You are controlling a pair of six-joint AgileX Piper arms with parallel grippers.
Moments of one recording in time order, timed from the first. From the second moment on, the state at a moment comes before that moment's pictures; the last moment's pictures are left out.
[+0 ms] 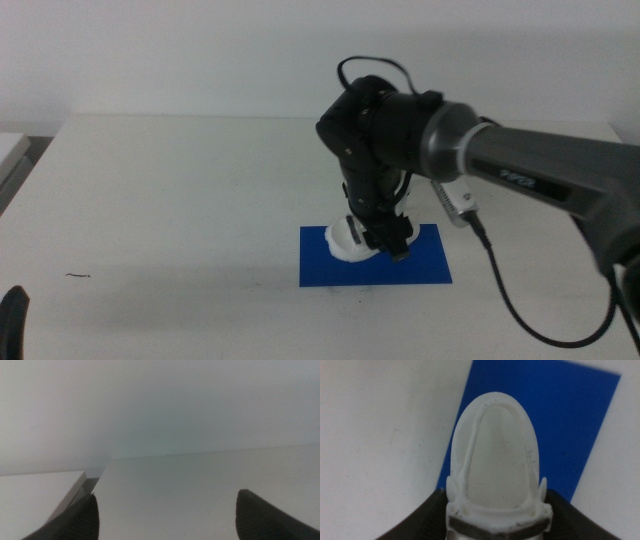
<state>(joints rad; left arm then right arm) 0.00 0.00 0.00 0.10 0.13 -0.05 0.74 2.14 -1.76 -0.34 1.19 2.12</state>
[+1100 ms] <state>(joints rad) 0.00 0.00 0.00 0.10 0.13 -0.05 0.73 1.96 -1.78 -0.34 1.21 0.92</state>
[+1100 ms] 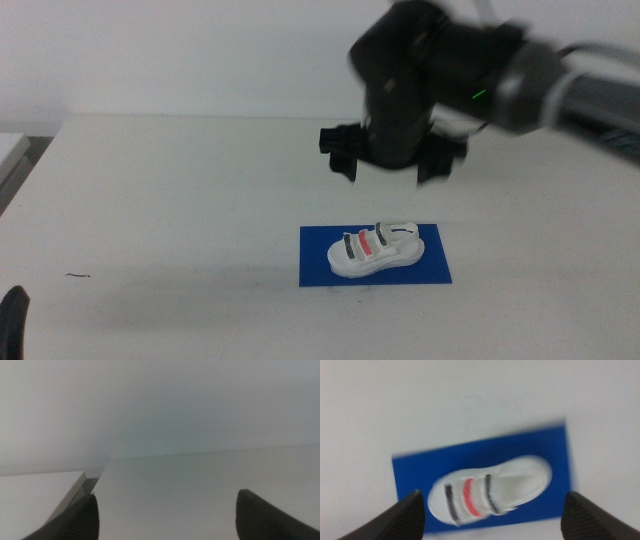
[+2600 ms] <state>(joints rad) 0.00 0.00 0.00 0.10 0.13 -0.05 0.07 0.02 -0.01 -0.03 0.16 -0.01</state>
